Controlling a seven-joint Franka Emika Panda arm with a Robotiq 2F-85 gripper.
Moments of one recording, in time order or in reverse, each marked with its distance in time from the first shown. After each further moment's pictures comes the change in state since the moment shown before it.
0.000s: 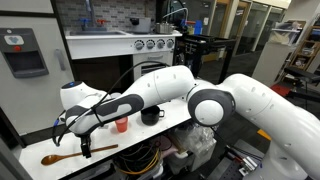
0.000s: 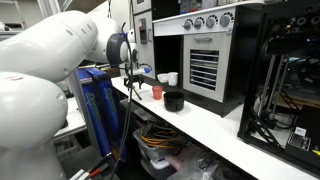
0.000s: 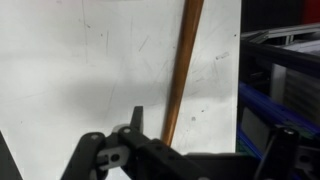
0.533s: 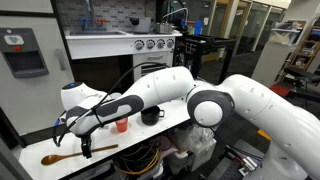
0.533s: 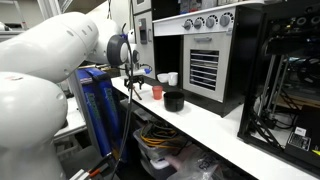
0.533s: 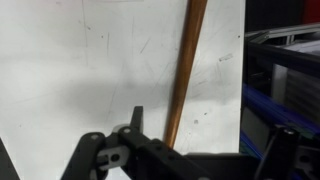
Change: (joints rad) arm 0.000 0.012 -0.001 0.011 0.000 -0.001 0.000
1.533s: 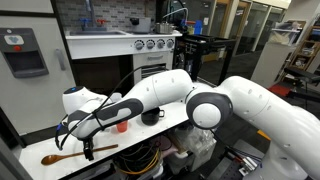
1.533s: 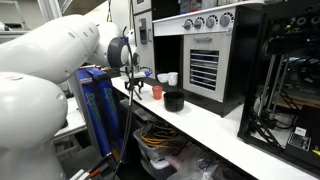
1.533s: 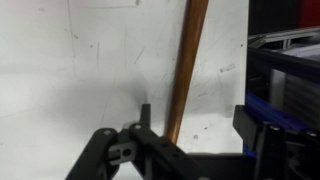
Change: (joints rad) arm 0.000 0.024 -0.001 0.000 0.000 -0.001 0.000
